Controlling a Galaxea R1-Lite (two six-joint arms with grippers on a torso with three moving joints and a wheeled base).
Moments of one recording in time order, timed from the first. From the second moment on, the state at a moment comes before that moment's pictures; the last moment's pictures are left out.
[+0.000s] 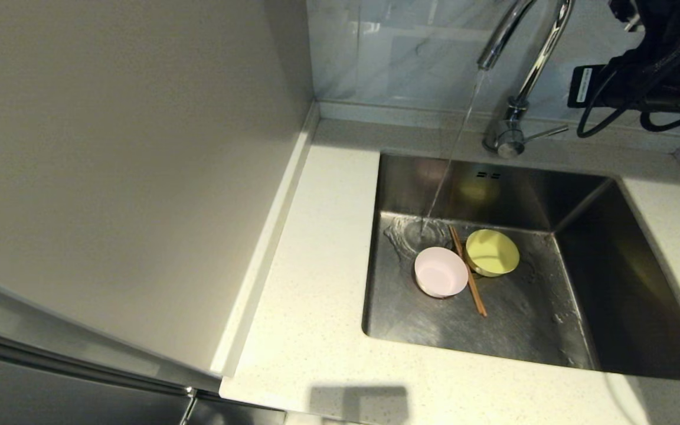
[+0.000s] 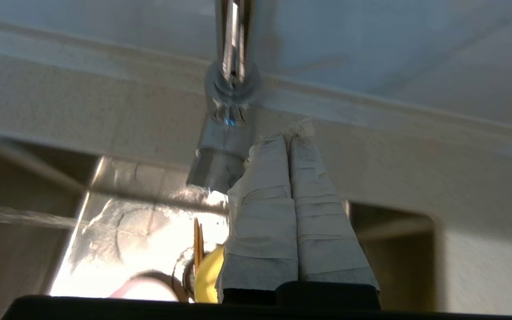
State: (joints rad) left arm 0.00 0.00 0.00 0.00 0.02 -0.03; right arm 0.05 1.93 -2.00 0.17 -0.14 -0.04
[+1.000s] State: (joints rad) left arm 0.00 0.00 0.00 0.00 0.02 -0.03; right arm 0.00 2.11 -2.01 0.07 -0.18 -0.17
